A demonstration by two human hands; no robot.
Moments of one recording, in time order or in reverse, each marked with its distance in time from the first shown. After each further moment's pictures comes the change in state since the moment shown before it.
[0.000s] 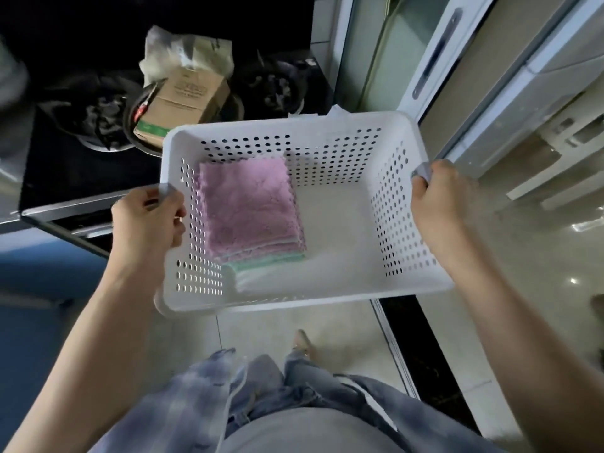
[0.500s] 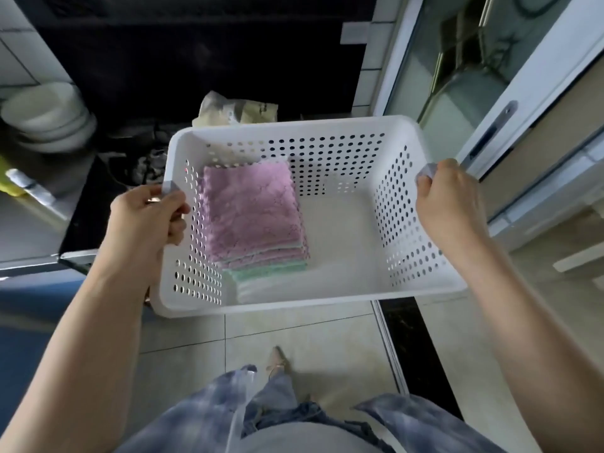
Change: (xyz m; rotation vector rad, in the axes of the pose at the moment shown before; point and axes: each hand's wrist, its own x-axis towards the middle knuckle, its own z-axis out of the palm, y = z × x) left_hand 0.104 0.064 -0.004 -0.198 0.004 0.045; right_hand 0.132 -0.072 0.035 -0.003 -0.004 -0.163
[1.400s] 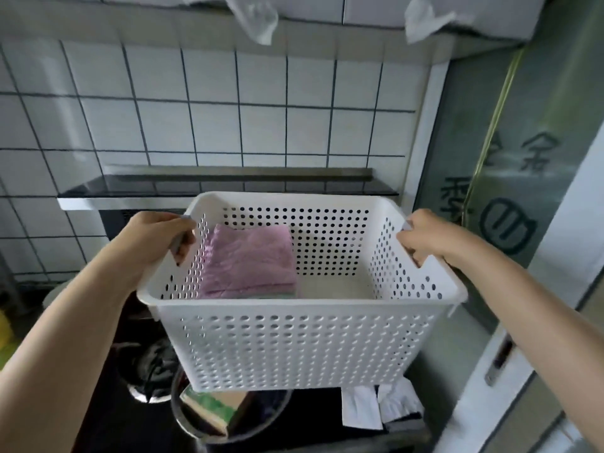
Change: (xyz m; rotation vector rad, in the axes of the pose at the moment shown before) left_hand 0.156 0.231 0.007 0.190 -0.089 0.411; right_hand 0.242 -0.126 -0.104 0.198 -0.303 -0.027
